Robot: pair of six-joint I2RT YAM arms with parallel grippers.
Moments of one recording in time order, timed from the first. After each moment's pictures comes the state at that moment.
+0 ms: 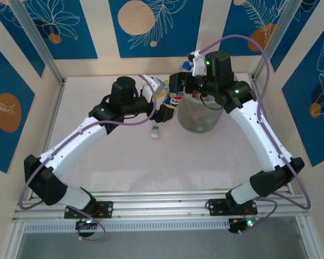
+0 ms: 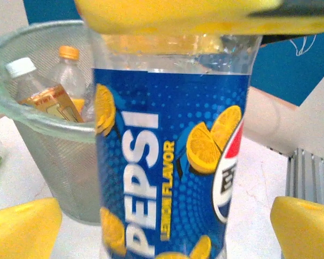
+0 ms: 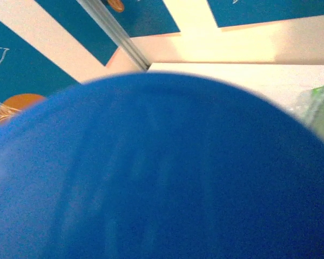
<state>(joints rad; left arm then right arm) -0.66 1.43 1.40 -0.28 0.47 -0.05 0.47 1.48 1.81 -0.78 -0.33 0.41</state>
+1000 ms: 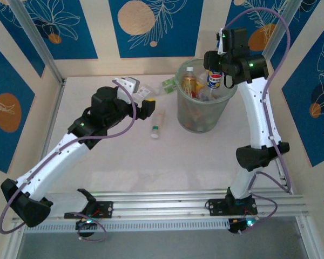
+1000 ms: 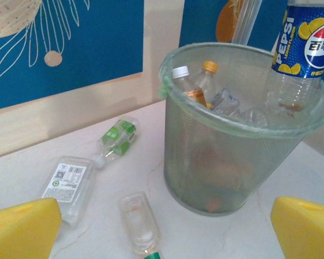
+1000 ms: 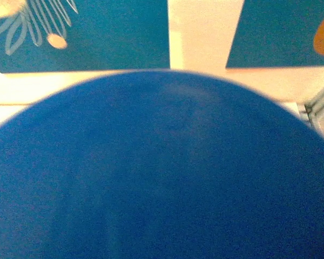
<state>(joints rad) -0.66 1.20 1.27 -0.34 -0.04 -0.10 0.25 1.81 2.38 -1.21 0.17 0.18</state>
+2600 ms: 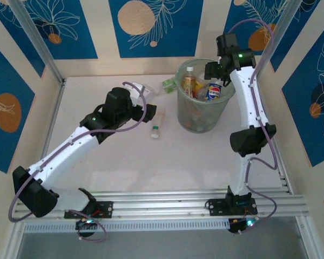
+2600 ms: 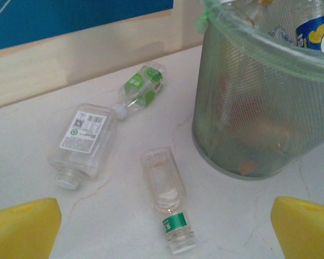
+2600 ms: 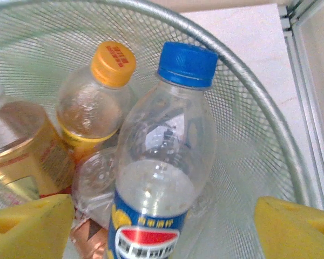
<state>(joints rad) -0.66 1.32 1.27 -0.44 -0.13 -0.13 0.18 2.00 2.45 -1.41 0.21 0.22</state>
